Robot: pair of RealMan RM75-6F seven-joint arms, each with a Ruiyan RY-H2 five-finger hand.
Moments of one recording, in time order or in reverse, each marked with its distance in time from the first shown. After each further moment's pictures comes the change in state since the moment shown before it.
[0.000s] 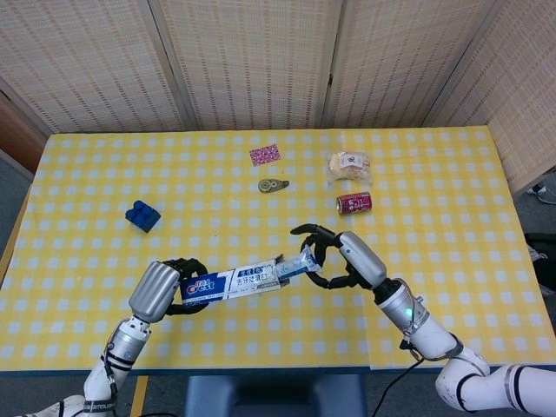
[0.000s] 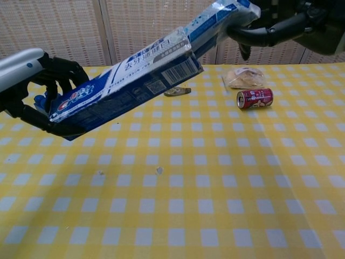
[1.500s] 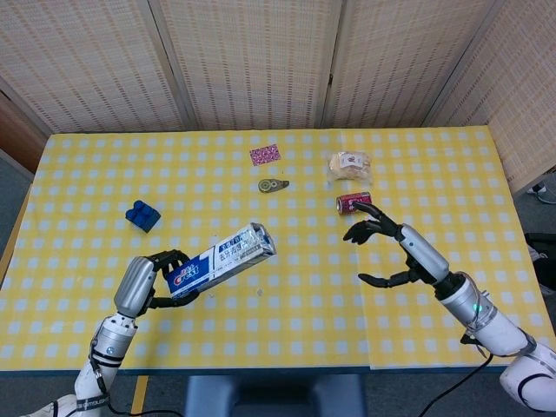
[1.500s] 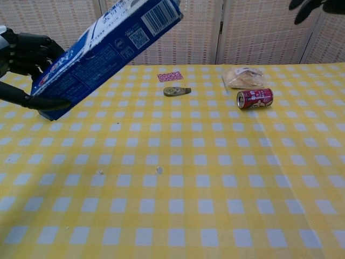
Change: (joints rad) left arm 0.030 0.010 -0.026 0.037 -0.003 0.067 -0.329; right arm -0.066 0.200 -0.098 0.191 -0.188 0.189 0.314
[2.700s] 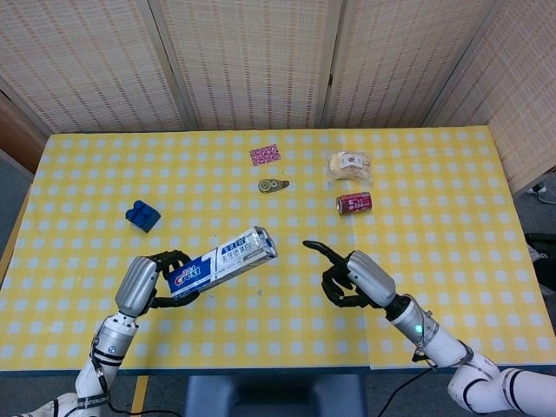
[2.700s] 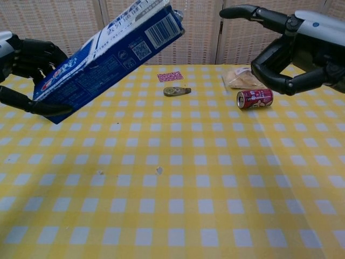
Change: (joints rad) left arm -0.007 -0.009 0.003 0.028 0.004 -0.007 0.024; right arm 0.025 -0.305 -0.044 0.088 -0.031 0.011 -0.303
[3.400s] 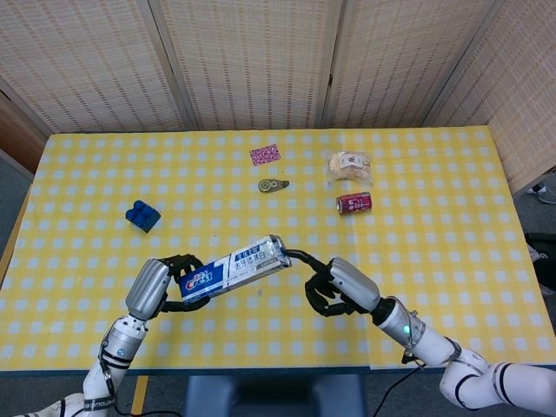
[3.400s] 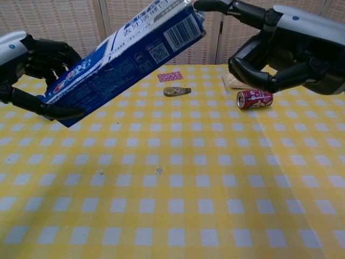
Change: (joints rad) left arm -0.017 -0.016 0.007 -0.039 0.019 -0.014 0.043; right arm 0.063 -0.010 -0.017 -0.026 -0.039 -0.008 0.134
